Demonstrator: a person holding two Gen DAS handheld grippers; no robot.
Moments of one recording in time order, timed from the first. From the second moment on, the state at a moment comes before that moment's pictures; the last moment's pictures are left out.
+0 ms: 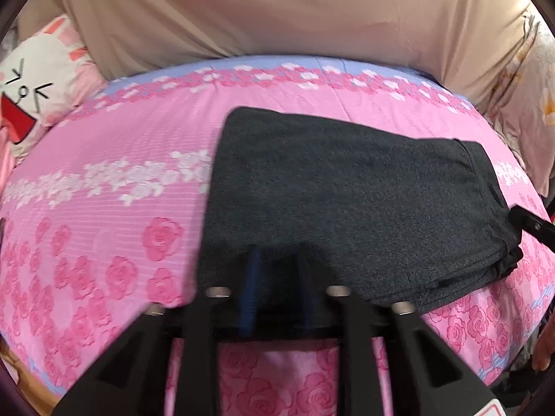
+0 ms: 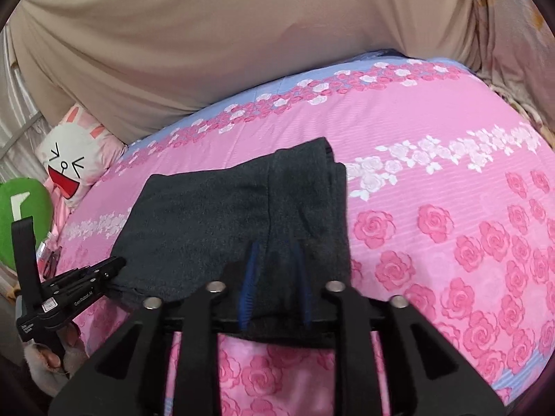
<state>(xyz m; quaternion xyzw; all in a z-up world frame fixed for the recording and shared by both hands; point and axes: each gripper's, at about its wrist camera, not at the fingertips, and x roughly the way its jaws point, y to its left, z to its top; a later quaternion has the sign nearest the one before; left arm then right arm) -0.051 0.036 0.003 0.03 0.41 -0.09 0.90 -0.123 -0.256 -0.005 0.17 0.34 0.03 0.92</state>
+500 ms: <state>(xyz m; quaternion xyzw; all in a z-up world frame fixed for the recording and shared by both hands) -0.110 -0.093 0.025 0.17 0.31 -0.28 0.89 -0.126 -0.275 -0.002 0.23 0.35 0.11 0.90</state>
